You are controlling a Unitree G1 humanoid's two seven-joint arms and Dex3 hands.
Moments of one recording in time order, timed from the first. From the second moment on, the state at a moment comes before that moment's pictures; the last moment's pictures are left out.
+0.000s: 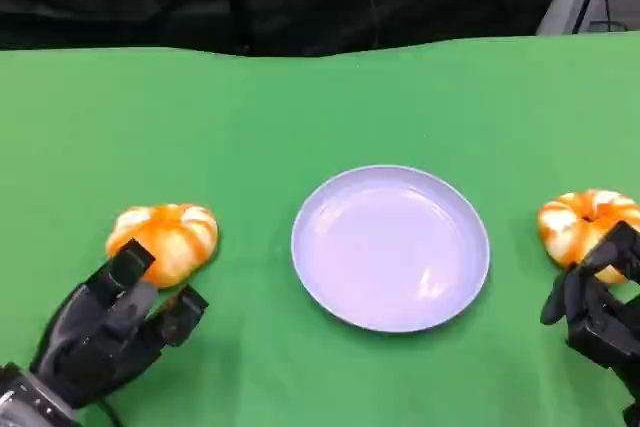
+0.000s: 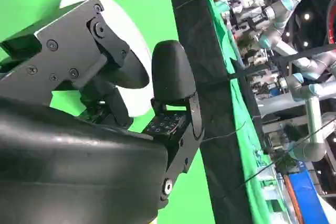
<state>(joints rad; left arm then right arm) -0.33 0.15 0.35 0.83 -0.67 0.31 -1.17 0.01 0.05 -0.23 0.21 0.41 -0.16 0.32</state>
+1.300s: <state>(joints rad) -0.21 0.18 0.21 0.53 0.32 -0.74 -0.21 0.01 0.05 -0.23 0.21 0.41 -0.16 0.33</state>
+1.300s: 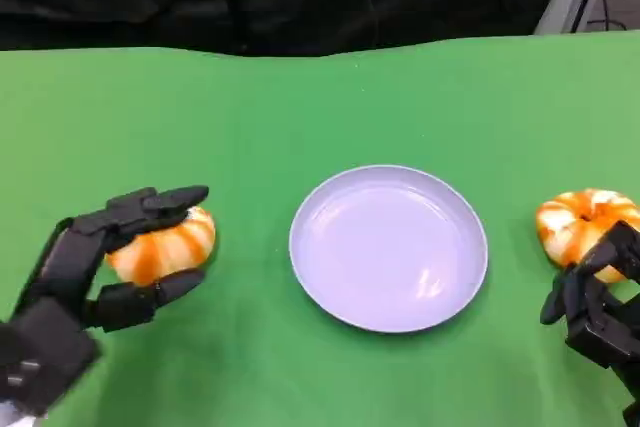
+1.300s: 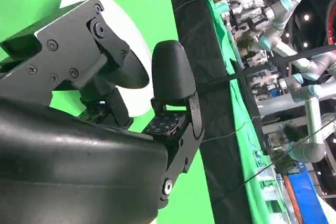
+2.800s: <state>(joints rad) -0.68 0.35 -0.46 1.09 0.79 -0.32 0.17 0.00 0.05 -0.23 0.22 0.41 -0.16 0.33</state>
